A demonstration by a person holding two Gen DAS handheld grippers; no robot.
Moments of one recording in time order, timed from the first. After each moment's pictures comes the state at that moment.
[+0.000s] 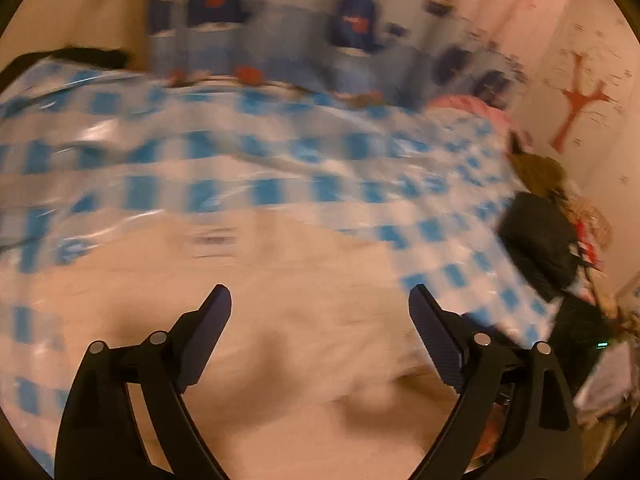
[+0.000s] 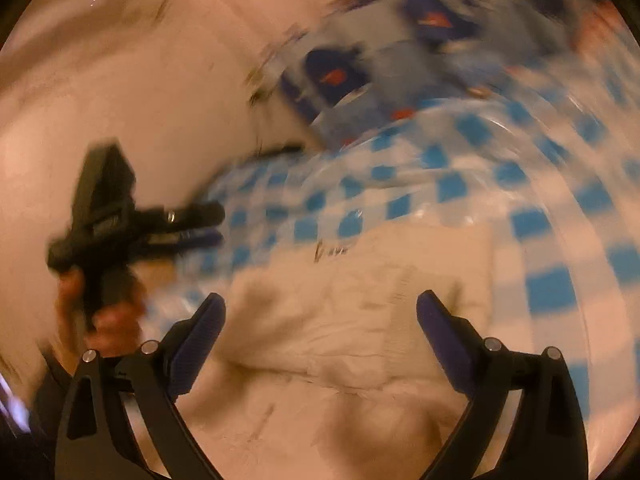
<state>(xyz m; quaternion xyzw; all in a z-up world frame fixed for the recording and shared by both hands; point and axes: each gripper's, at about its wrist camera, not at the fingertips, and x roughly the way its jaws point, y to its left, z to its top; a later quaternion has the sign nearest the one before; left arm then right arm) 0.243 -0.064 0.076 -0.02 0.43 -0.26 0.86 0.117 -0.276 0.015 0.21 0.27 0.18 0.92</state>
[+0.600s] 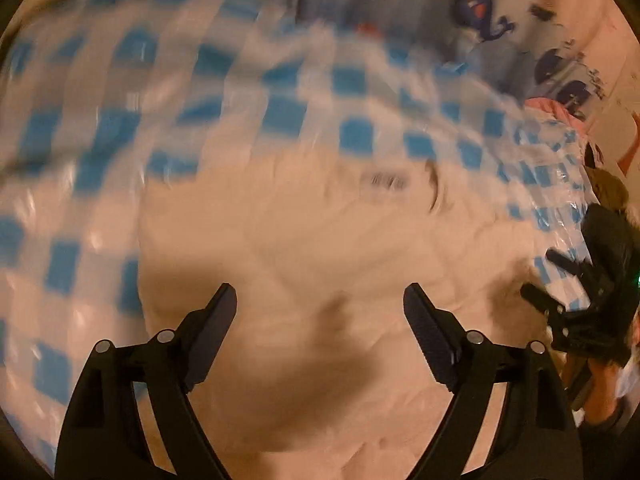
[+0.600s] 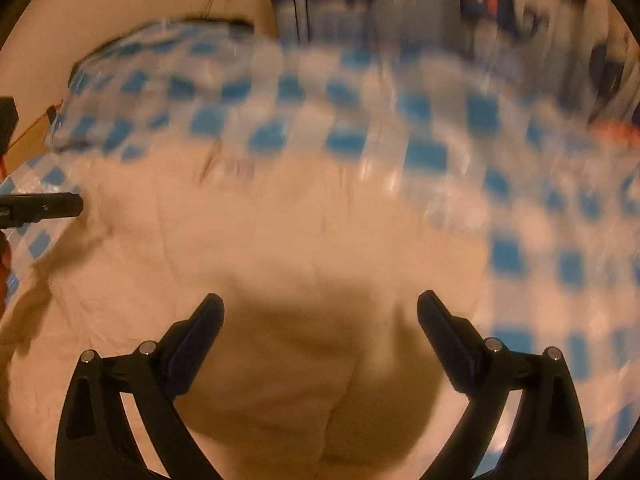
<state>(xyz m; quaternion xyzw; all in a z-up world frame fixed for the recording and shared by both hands) 0.296 0.039 -0.012 -0.02 0.46 -0.16 0.87 0.214 -0.221 -0.032 -0.02 0.39 0.04 0.92</state>
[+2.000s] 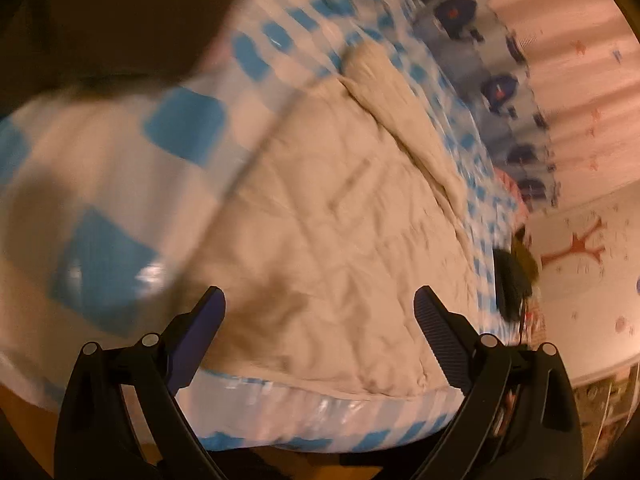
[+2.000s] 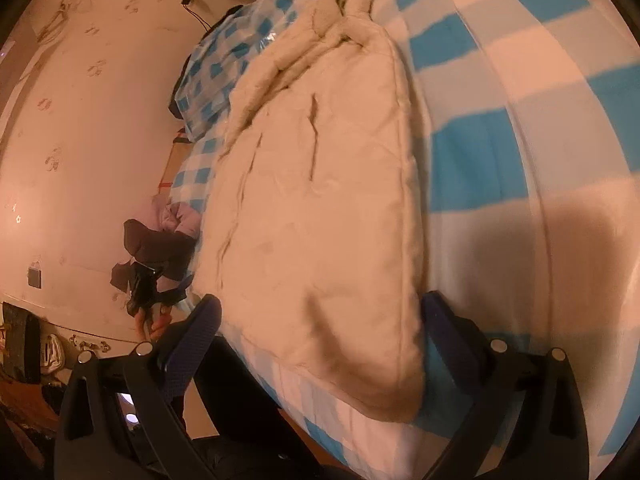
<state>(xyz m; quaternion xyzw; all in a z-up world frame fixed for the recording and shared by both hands) -0.043 0.305 -0.072 -0.33 0.51 -0.16 0.78 -0.142 -0.334 -0.097 0.39 0.51 0.23 0.73</state>
